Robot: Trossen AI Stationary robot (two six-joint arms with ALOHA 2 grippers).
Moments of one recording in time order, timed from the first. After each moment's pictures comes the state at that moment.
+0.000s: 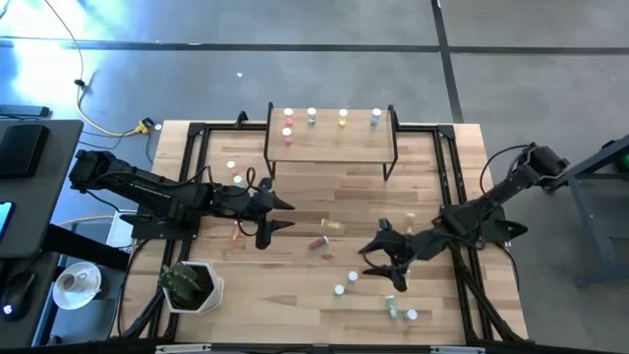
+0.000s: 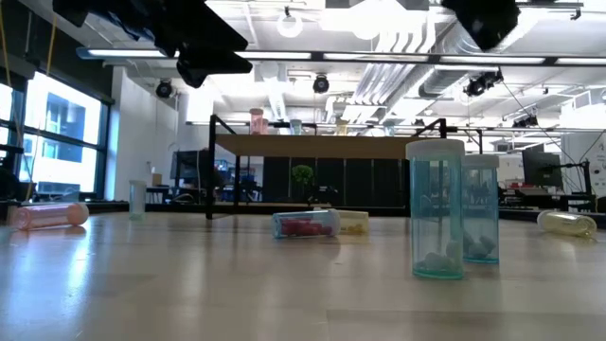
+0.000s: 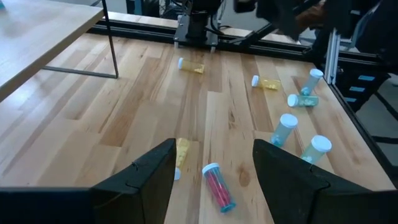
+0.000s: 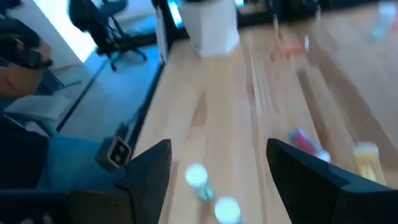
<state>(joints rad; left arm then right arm) -0.05 1.15 0.62 0.14 -0.17 -0.18 0.57 1.19 0.70 0.09 0.30 0.39</state>
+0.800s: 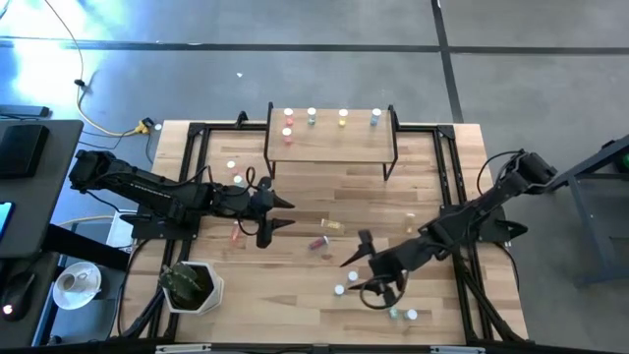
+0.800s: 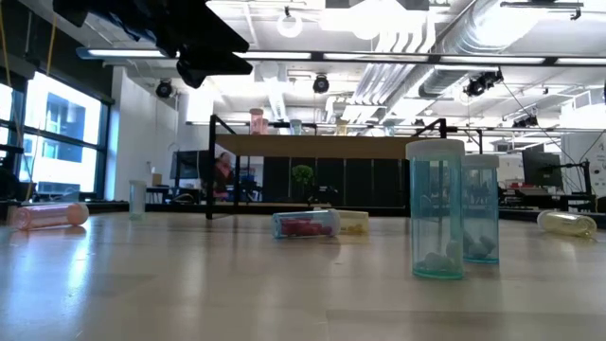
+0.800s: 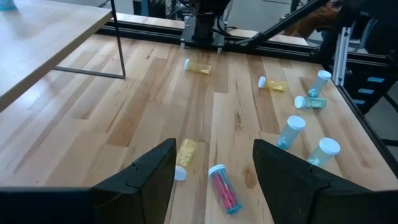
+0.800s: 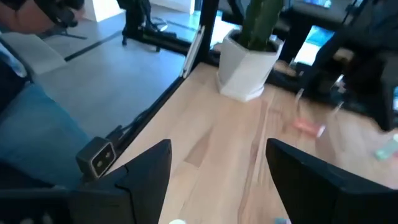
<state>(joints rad) -0.05 1.15 0.62 0.14 -0.19 -0.18 0.57 1.39 0.92 0.11 0.23 -0.07</state>
